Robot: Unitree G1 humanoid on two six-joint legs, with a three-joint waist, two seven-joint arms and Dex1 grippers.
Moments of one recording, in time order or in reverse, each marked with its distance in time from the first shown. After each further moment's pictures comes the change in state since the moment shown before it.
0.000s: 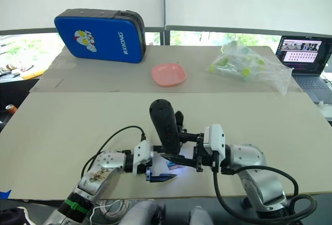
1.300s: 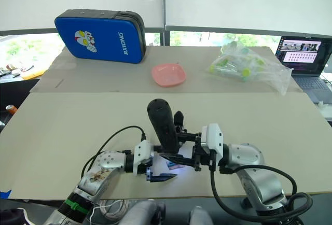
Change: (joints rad) left arm 0.001 0.000 -0.002 -0.003 0.000 0.008 0.010; right arm -0.011 -0.015 0.021 0.001 -0.005 0.018 -0.038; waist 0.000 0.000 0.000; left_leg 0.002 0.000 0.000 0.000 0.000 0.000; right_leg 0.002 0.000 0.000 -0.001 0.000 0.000
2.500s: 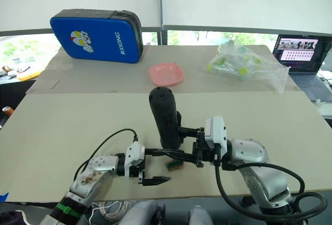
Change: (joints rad) left arm 0.058 0.056 0.069 -0.022 -0.140 -0.005 -0.075; right arm -0.043 -0.026 -0.040 -0.065 0.113 0.082 -0.021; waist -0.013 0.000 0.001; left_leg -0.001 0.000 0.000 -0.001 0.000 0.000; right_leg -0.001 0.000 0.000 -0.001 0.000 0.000
